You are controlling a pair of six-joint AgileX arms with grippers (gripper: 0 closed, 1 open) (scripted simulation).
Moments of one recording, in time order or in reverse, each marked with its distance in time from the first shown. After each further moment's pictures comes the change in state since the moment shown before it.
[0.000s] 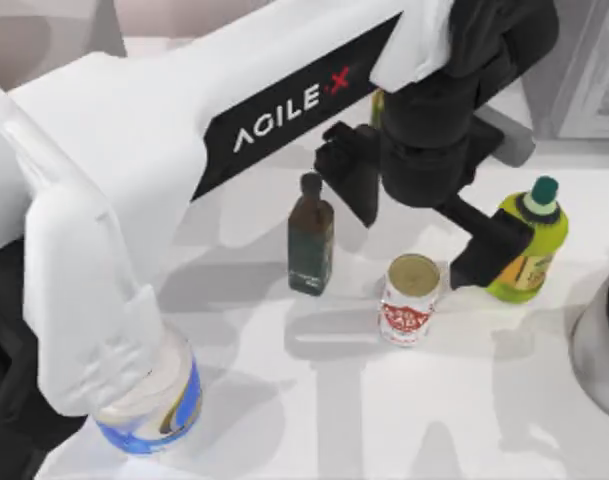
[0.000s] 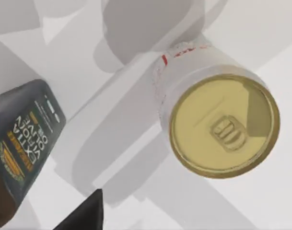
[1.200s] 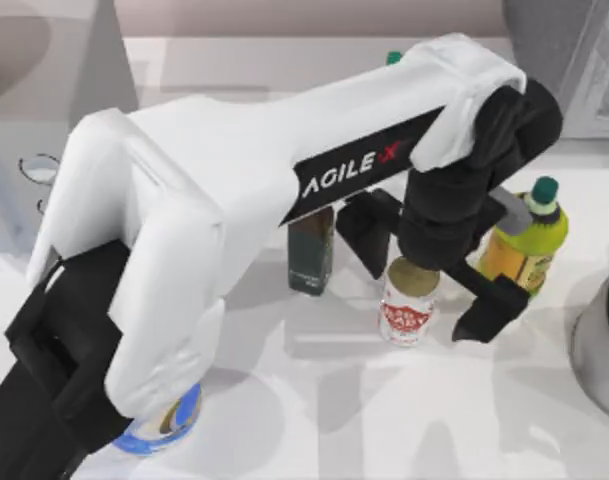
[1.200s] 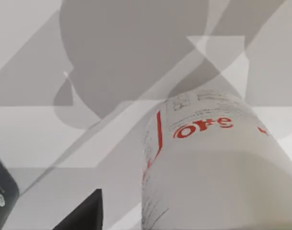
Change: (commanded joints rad) left arm -0.019 0.125 -0.101 0.161 -0.022 -0.021; right arm 0.000 0.000 0.000 0.000 0.000 0.000
